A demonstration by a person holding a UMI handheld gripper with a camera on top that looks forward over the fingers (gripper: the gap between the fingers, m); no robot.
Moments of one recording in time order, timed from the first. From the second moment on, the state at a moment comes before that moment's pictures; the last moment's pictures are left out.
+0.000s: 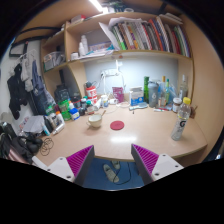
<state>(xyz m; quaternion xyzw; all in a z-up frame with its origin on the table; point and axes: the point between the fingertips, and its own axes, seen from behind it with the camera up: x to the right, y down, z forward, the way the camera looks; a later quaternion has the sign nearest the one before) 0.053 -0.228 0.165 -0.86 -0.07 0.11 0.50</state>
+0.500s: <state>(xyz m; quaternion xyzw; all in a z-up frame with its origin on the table) 0.111 -0.207 0.156 -0.83 -0.04 0.06 0.55</state>
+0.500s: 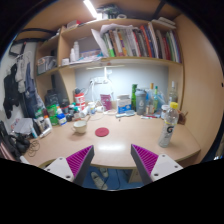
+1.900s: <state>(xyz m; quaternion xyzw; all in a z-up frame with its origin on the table) 0.326 0.071 0.105 -0.81 -0.03 -0.04 0.58</state>
